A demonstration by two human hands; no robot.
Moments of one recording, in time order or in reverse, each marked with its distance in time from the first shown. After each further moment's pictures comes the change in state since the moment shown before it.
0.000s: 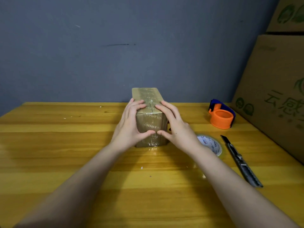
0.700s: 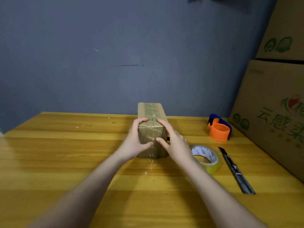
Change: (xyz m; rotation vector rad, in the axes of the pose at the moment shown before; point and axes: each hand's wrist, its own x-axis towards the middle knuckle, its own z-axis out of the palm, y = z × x) left_hand -0.015 0.012 -0.016 -0.364 -0.110 -0.217; right_hand -0.017 -0.034 0.000 0.126 0.065 0.151
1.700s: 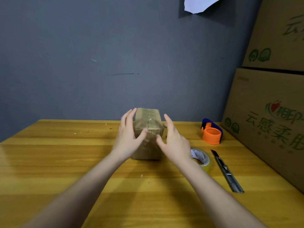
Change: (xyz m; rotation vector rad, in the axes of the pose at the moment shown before) left_hand -0.005 0.048 -0.010 0.249 0.220 0.067; right_hand -0.005 -0.022 -0.029 -0.246 0.113 0.098
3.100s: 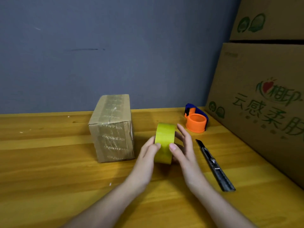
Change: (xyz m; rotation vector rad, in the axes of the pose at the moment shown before) left_hand -0.033 0.038 0.130 -0.977 -0.328 -0.316; right_hand -0.042 0.100 0.017 1.041 0.018 0.174
